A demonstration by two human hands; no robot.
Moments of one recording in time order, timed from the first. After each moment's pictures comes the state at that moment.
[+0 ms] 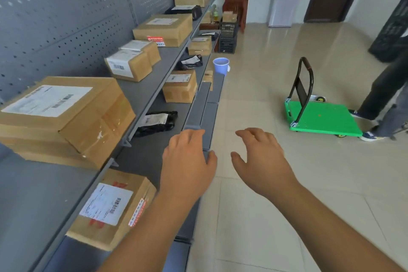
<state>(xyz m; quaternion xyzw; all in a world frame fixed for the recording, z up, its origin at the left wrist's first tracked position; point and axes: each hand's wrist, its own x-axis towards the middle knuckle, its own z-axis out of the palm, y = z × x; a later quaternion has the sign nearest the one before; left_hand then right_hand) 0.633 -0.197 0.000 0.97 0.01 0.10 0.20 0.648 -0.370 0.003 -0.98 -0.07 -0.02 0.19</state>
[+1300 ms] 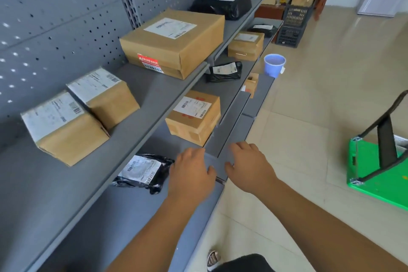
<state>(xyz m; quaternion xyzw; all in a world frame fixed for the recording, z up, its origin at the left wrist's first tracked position) 1.089 -0.199 -0.093 0.96 0.21 -0.03 0.17 1.172 -0.341 -0.094 -0.95 -0.26 0.14 0.12</state>
